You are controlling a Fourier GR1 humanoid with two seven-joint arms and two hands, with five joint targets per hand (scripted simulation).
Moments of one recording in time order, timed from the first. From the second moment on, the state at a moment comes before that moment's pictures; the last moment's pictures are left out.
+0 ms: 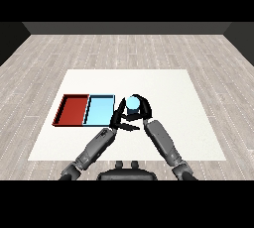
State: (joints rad) left arm -0.44 0.00 -0.54 -1.08 0.37 0.37 -0.39; right arm -0.48 0.00 0.31 -1.25 -0.18 -0.25 -0.27
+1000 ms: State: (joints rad) left arm -0.56 0.01 -0.61 -0.99 0.45 0.44 -0.40; right arm -0.53 -0.01 0.43 -1.24 -0.23 -0.34 -0.27
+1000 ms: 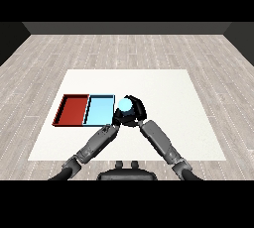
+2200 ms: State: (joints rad) left arm -0.58 0.02 -0.66 -0.94 0.49 0.64 -0.38; right arm -0.52 -0.02 0.48 -1.26 -0.27 -0.36 -0.30
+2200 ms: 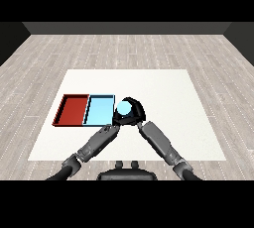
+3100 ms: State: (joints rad) left arm -0.59 0.00 -0.60 -0.92 0.43 0.64 -0.37; right arm -0.50 -0.01 0.41 -1.31 -0.15 -0.36 -0.20
